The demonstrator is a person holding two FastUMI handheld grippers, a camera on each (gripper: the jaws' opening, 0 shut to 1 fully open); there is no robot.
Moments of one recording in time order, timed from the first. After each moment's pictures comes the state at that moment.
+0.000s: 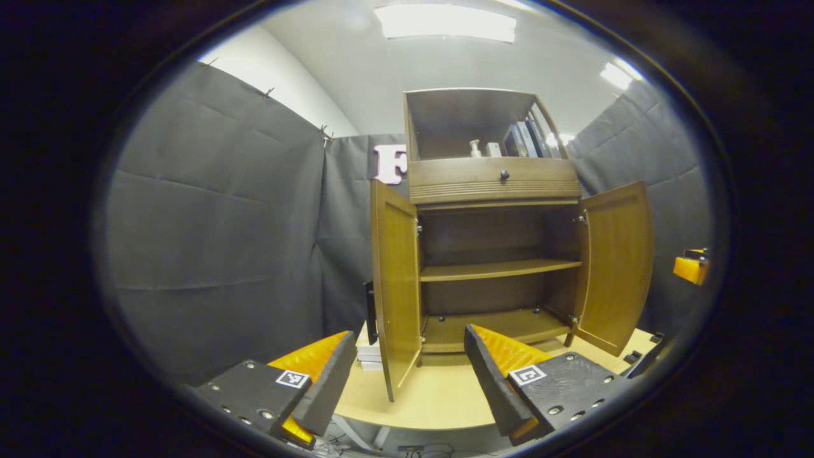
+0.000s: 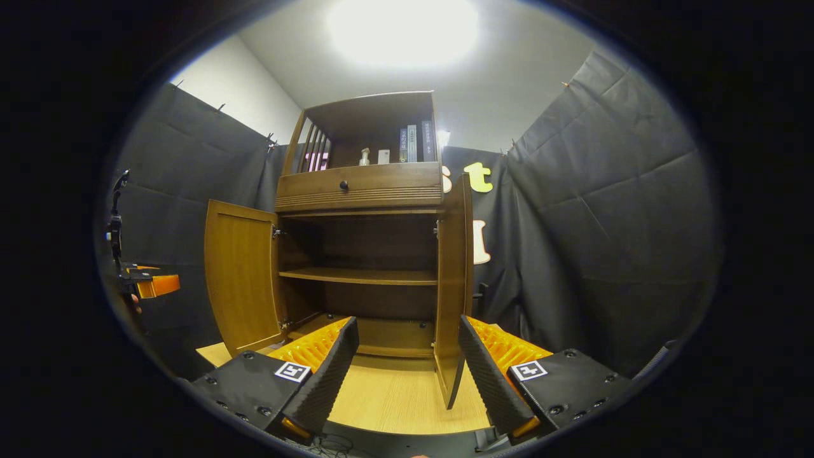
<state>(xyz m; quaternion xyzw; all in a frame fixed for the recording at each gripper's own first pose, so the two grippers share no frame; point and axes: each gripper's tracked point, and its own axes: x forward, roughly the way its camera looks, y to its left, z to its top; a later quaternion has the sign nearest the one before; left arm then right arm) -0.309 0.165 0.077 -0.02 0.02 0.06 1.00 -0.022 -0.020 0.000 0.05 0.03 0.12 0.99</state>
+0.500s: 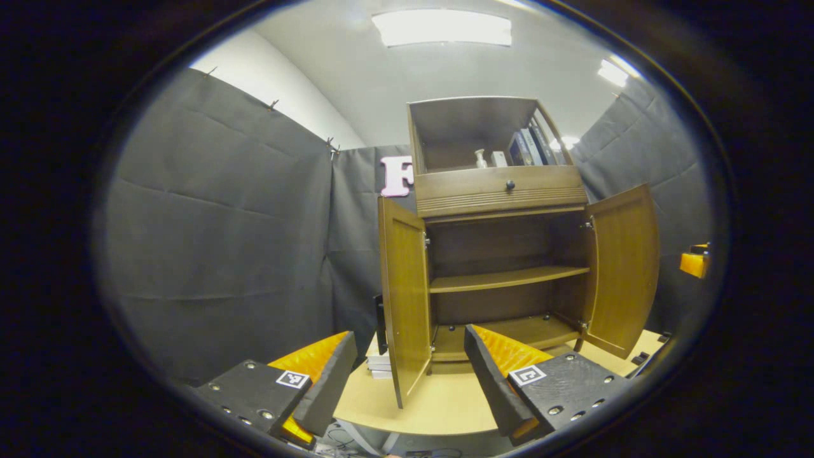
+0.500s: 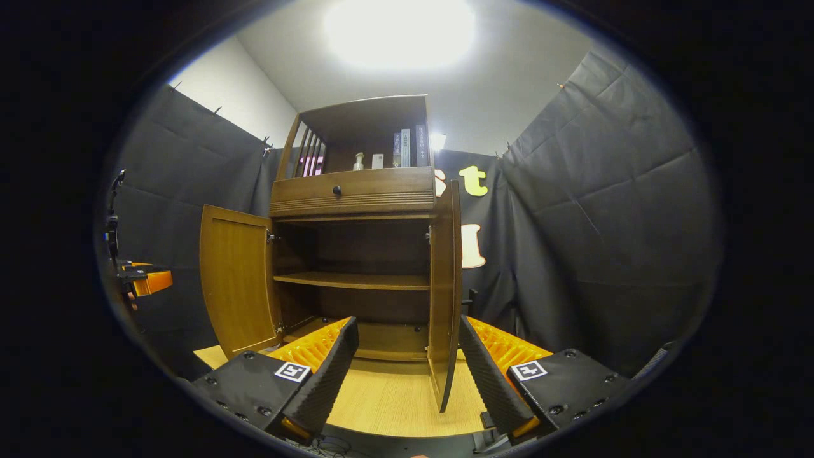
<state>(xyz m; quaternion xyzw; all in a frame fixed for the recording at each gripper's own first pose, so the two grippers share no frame) -0.312 0.161 0.090 -0.01 0.00 0.09 1.00 -0.023 -0.018 -0.002 0.05 0.03 0.11 0.99</state>
